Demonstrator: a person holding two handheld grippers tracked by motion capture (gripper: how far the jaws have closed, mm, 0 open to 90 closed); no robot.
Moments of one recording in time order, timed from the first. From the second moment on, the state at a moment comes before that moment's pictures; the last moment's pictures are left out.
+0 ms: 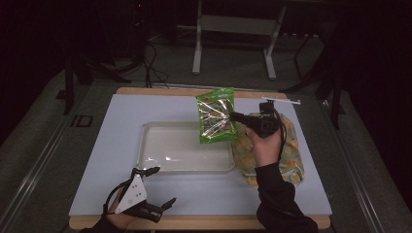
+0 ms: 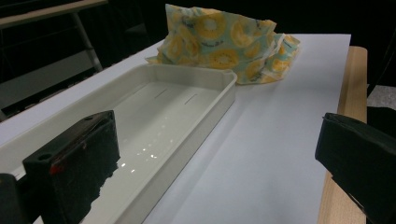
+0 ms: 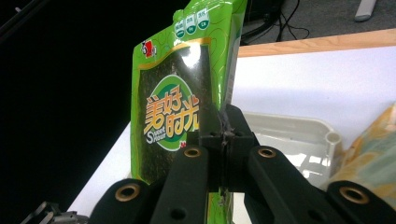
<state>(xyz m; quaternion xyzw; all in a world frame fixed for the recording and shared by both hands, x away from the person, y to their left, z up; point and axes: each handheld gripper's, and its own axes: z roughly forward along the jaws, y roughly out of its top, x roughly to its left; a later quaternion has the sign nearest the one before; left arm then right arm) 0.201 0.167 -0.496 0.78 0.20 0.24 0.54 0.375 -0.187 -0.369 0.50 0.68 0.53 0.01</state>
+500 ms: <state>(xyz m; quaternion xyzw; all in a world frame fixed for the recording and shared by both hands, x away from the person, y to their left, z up) 0.201 0.167 -0.496 0.78 0.20 0.24 0.54 0.376 -0.174 -0.401 0.53 0.67 0.53 0.00</state>
